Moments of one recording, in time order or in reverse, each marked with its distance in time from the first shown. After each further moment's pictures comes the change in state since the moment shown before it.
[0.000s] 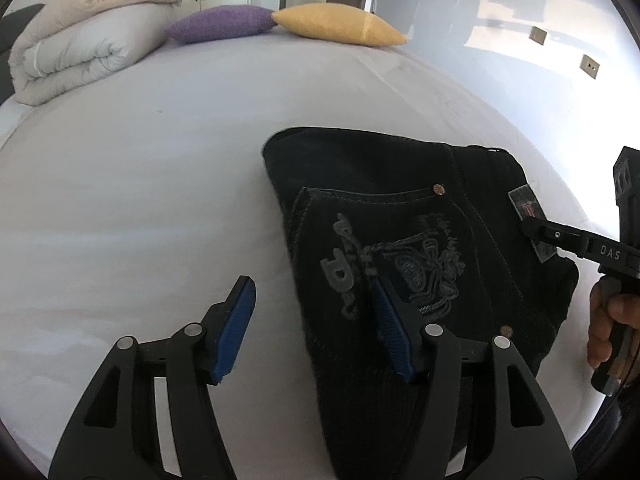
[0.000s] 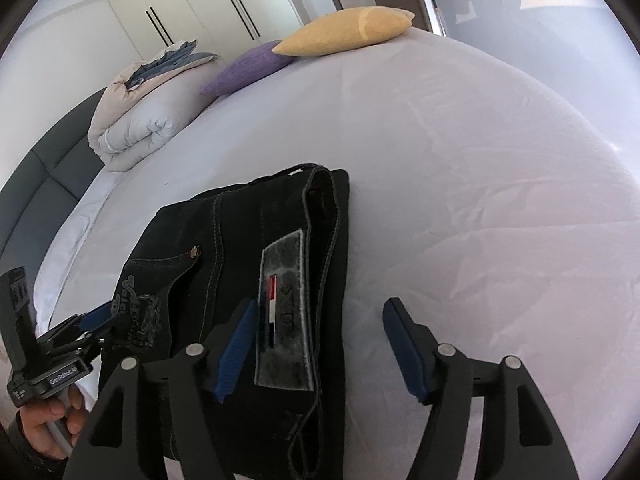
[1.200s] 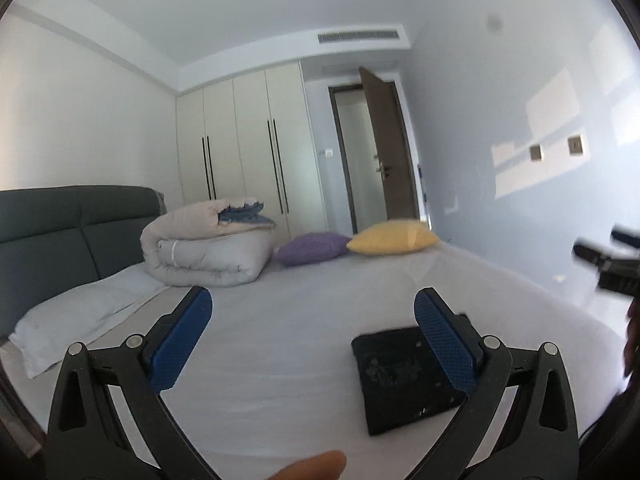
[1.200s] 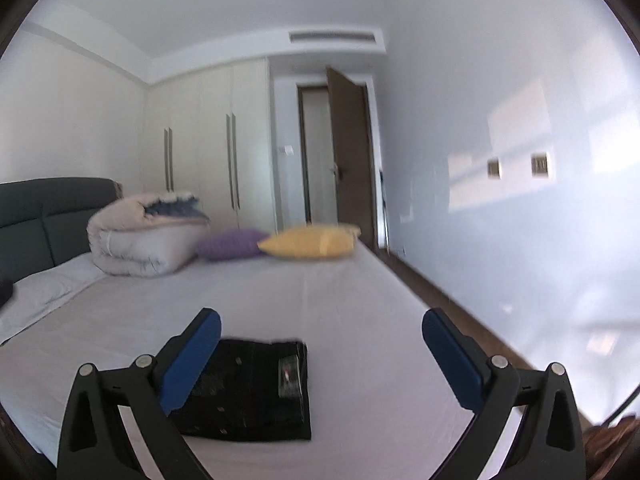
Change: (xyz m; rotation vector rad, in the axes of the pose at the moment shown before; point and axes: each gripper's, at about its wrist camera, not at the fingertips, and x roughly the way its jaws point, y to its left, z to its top) left arm -0.352 -0.083 -0.107 0.122 -0.741 0.366; right arm -0.297 0.097 -0.095 -0.198 -0.743 -0.267
